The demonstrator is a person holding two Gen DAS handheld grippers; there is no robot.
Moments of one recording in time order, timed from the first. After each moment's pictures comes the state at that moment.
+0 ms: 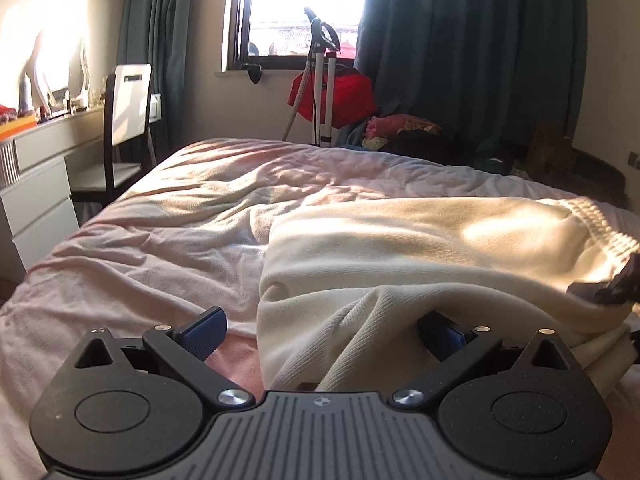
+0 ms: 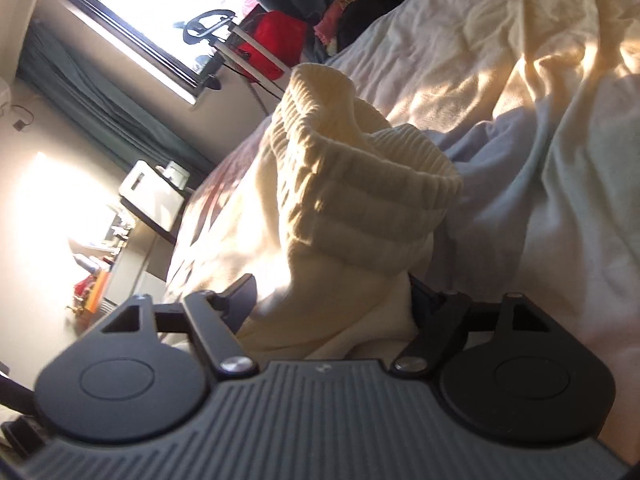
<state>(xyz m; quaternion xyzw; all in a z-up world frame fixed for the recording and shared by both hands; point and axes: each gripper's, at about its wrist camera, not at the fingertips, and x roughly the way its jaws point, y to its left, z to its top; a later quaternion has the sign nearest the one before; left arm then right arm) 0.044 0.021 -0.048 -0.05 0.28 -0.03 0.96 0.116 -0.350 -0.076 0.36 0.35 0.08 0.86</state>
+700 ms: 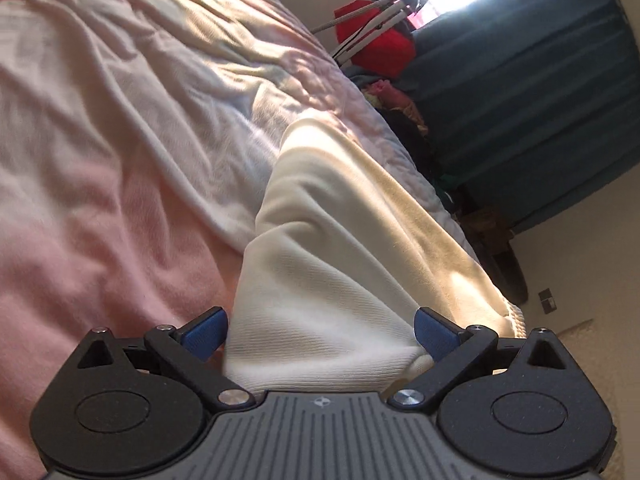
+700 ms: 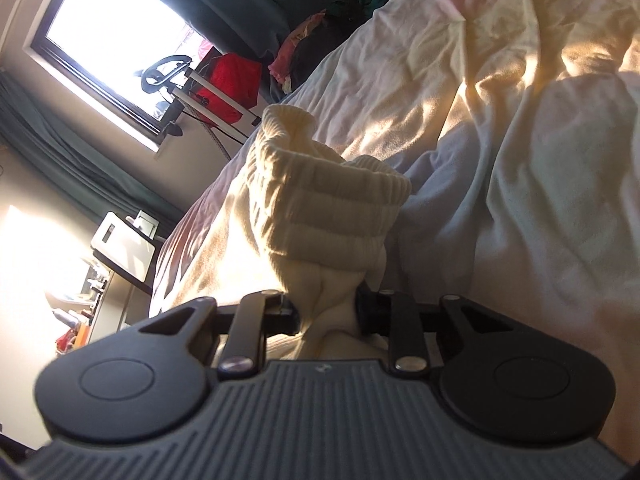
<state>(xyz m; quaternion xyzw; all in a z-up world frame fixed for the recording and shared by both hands) 0.082 0.098 -0.097 -0.39 0.38 -0.10 0.83 0.109 -0.367 -0.072 0.40 0.30 0.03 0.87</state>
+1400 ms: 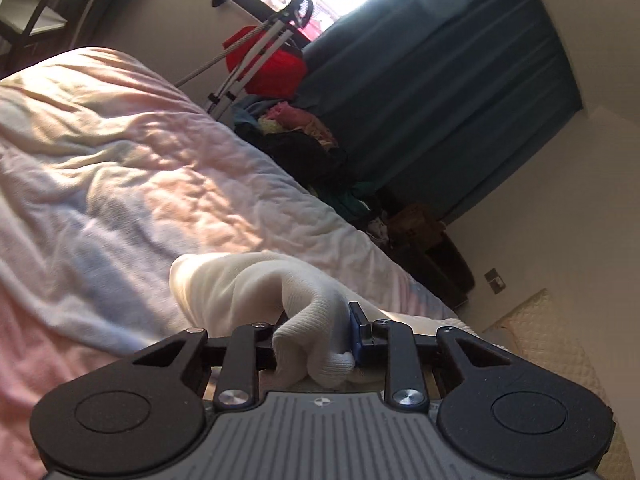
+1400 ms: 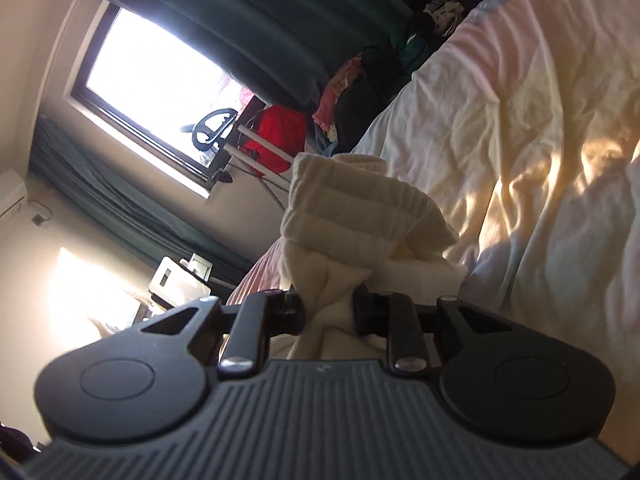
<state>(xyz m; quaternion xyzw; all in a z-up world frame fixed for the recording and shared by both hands) 0.122 -0.024 0.047 -0.29 0.30 -0.20 0.88 0.101 -0.446 0.022 0.45 0.23 0.05 0.86</state>
